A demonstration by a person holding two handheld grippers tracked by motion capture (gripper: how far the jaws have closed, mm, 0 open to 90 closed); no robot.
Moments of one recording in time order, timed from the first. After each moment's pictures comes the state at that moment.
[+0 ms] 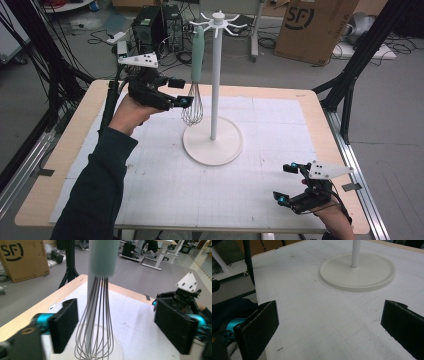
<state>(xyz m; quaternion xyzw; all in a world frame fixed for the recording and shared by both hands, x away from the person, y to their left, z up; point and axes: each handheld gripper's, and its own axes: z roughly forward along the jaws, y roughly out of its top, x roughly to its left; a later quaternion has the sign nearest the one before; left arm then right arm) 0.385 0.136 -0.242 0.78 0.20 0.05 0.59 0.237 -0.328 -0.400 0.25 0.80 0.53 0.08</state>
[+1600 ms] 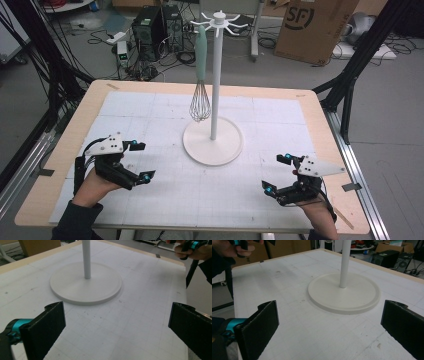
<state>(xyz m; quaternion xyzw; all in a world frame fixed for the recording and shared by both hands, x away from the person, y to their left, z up) 0.277 0.217 -0.381 0.80 0.23 0.08 0.55 0.242 -0.297 -0.392 0.26 0.77 0.55 0.16</state>
